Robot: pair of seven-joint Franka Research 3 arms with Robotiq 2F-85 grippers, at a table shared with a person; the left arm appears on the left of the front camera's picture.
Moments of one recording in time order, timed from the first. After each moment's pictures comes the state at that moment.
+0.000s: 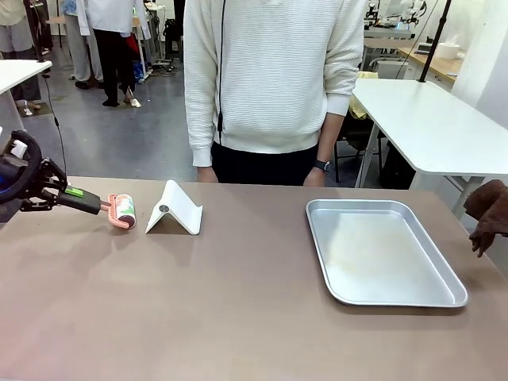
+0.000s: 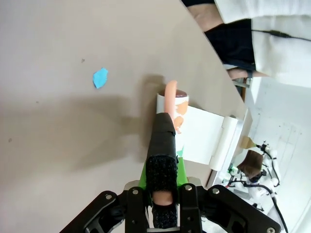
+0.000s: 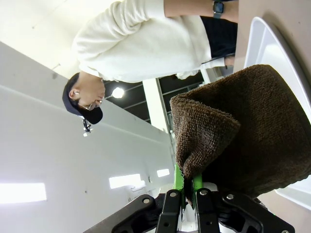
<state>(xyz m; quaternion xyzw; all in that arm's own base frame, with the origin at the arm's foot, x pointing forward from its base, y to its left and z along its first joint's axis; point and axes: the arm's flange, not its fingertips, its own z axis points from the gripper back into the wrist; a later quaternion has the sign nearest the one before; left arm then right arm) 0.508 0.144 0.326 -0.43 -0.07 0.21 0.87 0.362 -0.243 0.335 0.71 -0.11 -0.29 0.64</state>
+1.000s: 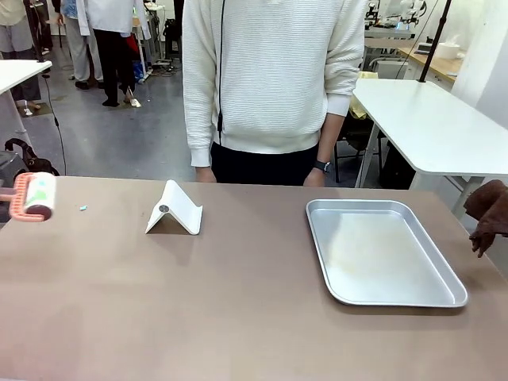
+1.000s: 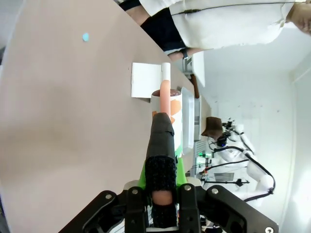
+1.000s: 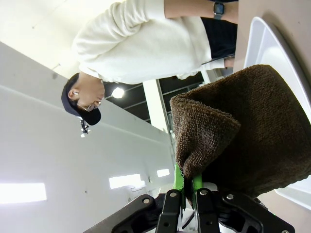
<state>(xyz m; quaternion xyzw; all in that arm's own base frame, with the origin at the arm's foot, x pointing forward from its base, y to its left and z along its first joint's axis) 0.315 0.269 0.400 -0.54 -0.18 0.14 0.81 0.362 -0.243 0.334 0.71 -0.11 -0.29 0.64</state>
